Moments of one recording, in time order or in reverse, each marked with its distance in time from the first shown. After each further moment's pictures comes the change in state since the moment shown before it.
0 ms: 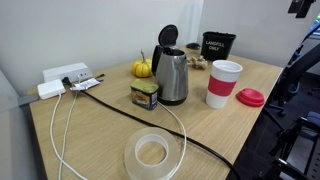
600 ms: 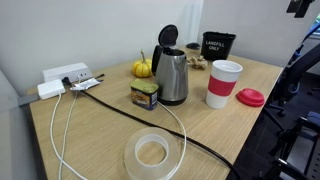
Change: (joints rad) arm 0.002 0.000 -0.003 0.000 0.000 0.013 0.000
